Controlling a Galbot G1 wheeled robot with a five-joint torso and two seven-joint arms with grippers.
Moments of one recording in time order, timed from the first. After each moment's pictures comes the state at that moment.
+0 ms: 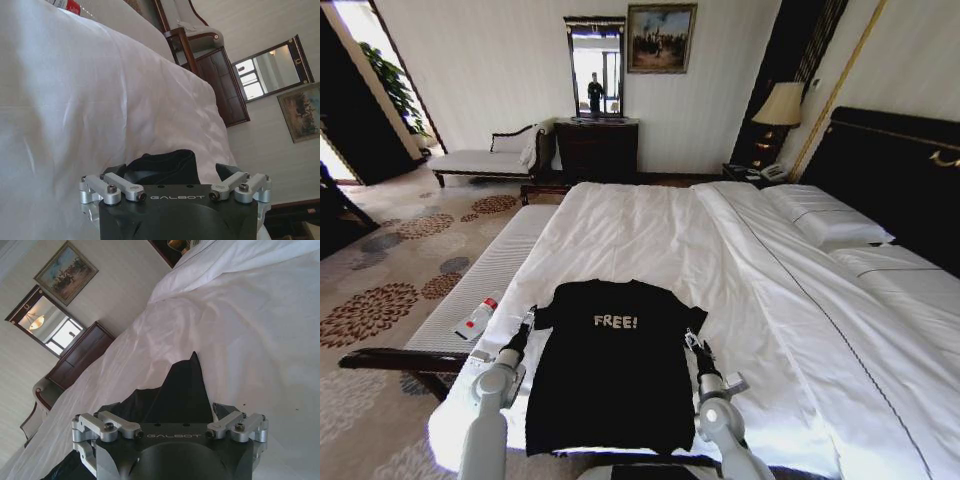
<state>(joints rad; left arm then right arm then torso) 1.18 -1.53 -0.85 -1.62 -1.24 0.38 -0.13 -1.43 1.42 0.40 1.74 0.95 0.17 0.19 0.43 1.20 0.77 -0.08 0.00</state>
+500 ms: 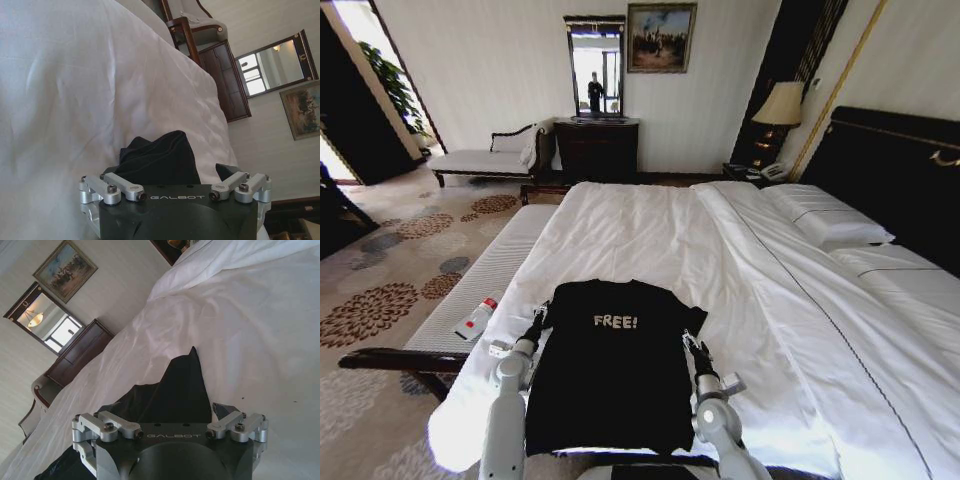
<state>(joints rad) 1.12 -1.57 -0.83 -1.57 -1.21 0.39 -0.15 -1.43 1.43 0.39 1.73 0.94 0.17 0.19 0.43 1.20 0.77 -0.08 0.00</state>
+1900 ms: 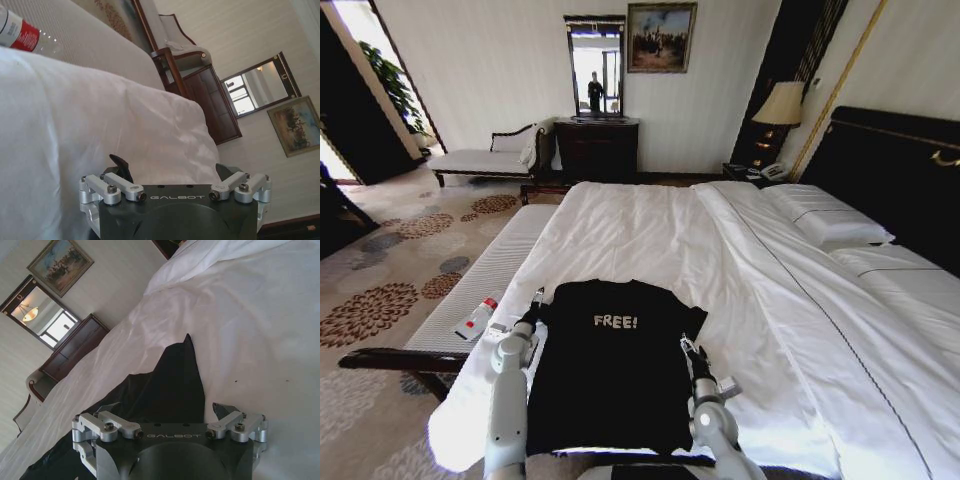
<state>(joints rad) 0.97 -1.50 -0.86 -1.49 -1.15 0.34 -0.14 -1.43 1.44 0.38 1.70 0.92 0.19 0.20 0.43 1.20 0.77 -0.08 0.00</state>
